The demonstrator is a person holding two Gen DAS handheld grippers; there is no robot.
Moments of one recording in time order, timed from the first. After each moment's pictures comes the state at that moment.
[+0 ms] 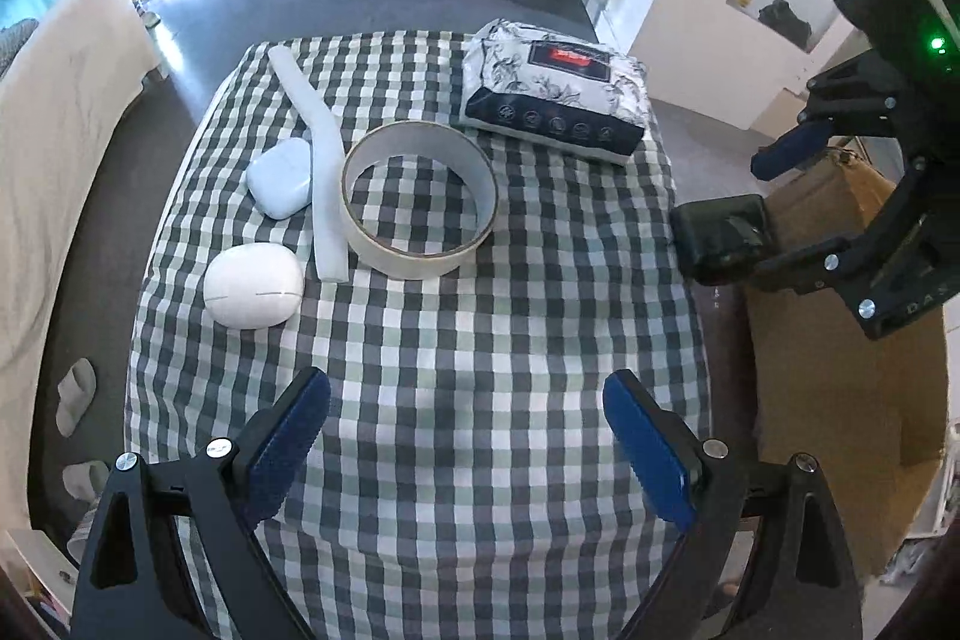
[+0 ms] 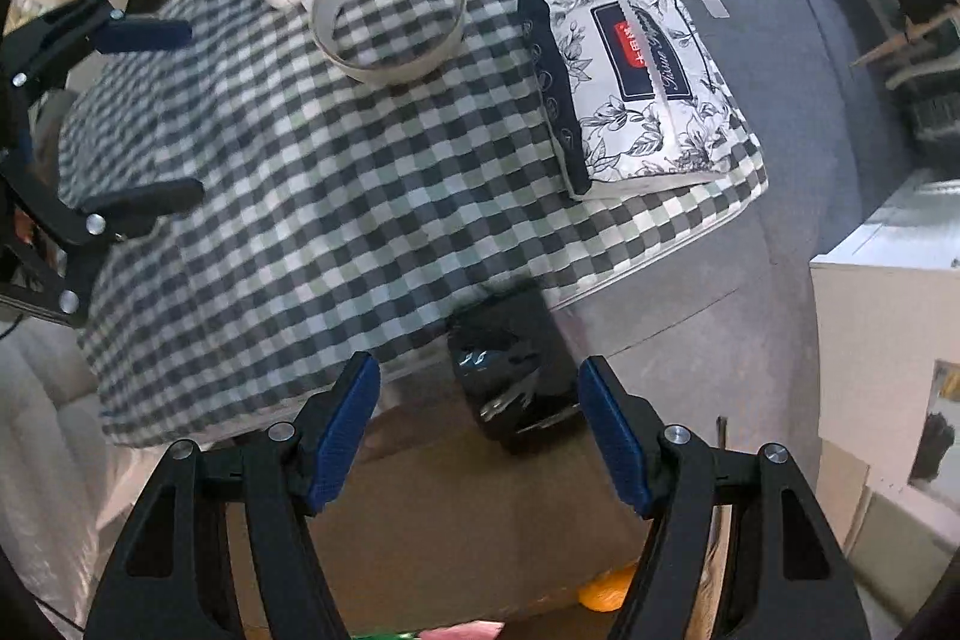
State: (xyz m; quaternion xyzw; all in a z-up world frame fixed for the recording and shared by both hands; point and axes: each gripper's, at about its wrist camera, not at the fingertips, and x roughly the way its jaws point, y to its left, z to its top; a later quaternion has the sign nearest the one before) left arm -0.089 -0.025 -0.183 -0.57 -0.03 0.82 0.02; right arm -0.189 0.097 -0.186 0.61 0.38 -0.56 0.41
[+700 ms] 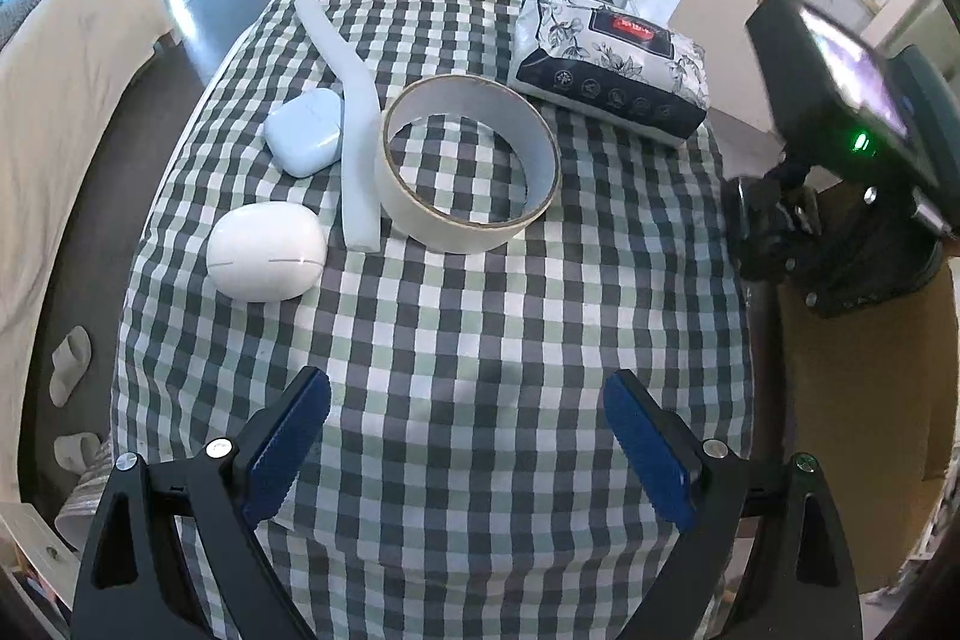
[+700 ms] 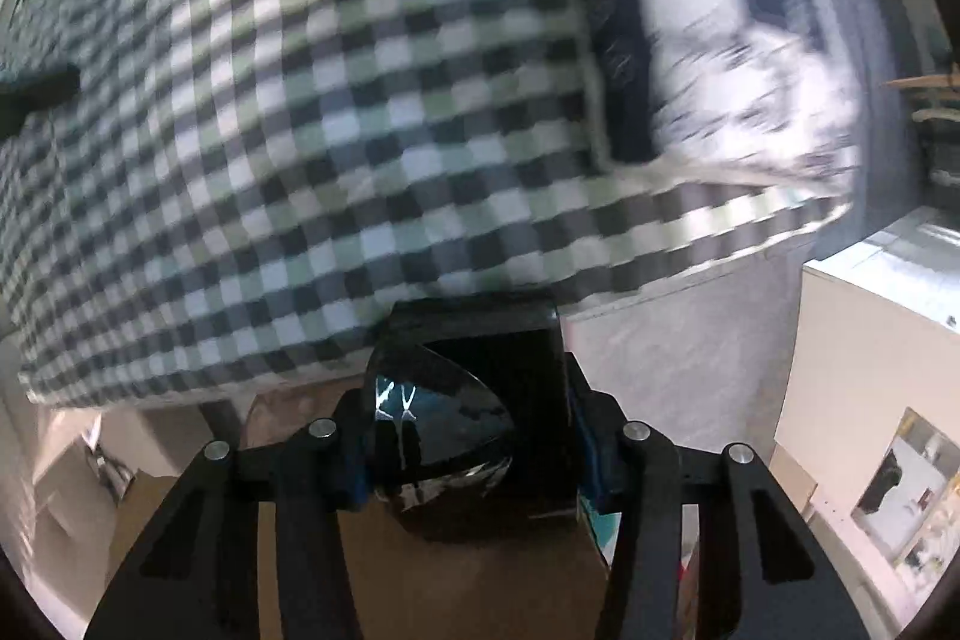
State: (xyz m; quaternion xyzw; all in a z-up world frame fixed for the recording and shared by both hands) left arm -0.094 -0.044 -0.204 -0.59 -0.05 0.80 0.00; right arm -0.205 0.082 -0.249 0.62 0.45 -0.50 0.39
